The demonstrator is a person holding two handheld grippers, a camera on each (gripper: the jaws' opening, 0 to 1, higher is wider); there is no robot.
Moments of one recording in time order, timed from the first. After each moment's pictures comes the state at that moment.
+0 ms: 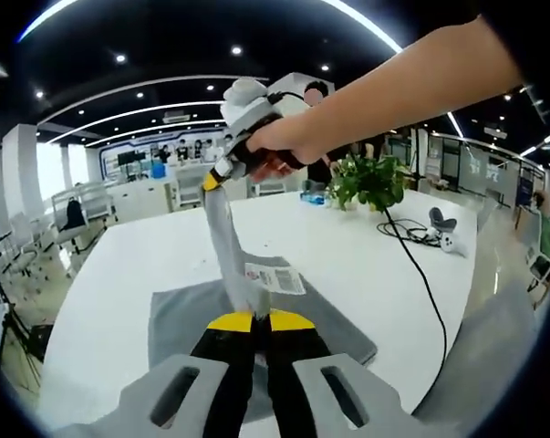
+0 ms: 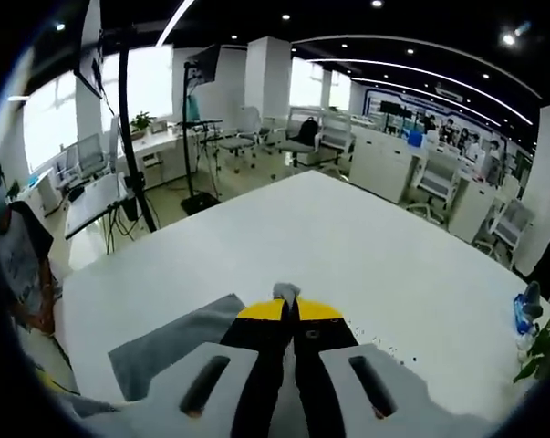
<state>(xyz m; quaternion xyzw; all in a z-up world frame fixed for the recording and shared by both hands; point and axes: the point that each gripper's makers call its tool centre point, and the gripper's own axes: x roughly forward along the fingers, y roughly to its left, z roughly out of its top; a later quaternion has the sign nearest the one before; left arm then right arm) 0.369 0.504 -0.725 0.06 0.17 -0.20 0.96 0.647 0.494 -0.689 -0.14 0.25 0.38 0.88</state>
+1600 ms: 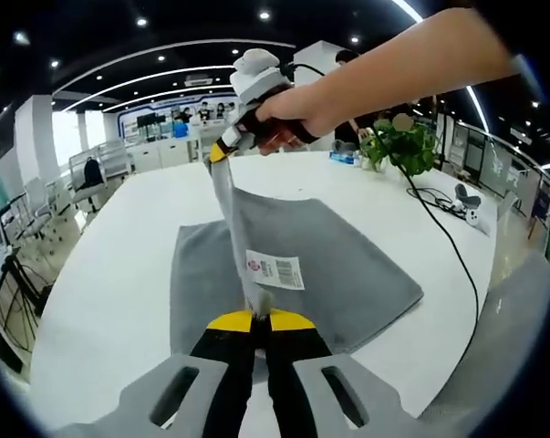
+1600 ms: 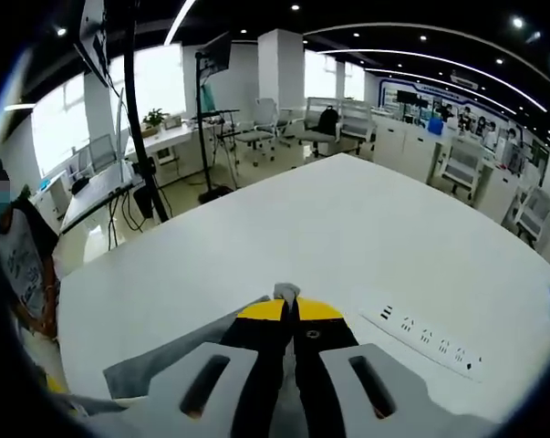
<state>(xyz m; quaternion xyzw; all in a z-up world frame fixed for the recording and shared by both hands) 0.367 0.571 -0.822 0.05 0.26 -0.15 0.95 0.647 0.576 -0.777 -0.13 0.27 0.42 0.86</state>
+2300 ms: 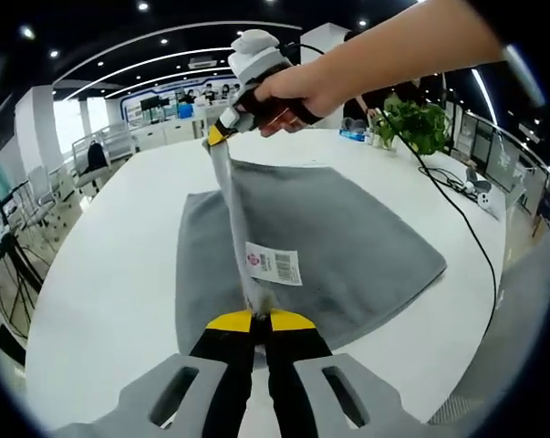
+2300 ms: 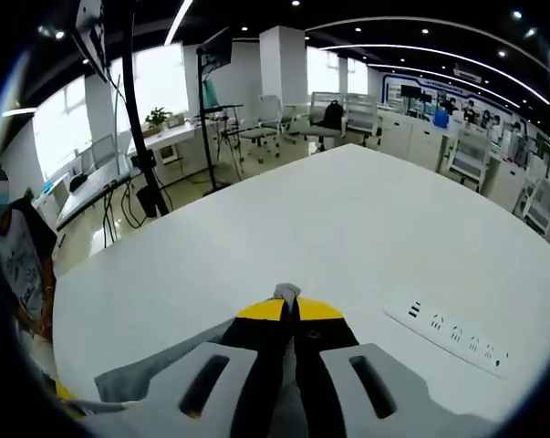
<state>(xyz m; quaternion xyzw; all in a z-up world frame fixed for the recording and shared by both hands) 0.366 0.589 -0.865 0.06 0.31 -0.13 0.94 0.650 0.597 -0.816 -0.12 0.28 0.42 0.85</state>
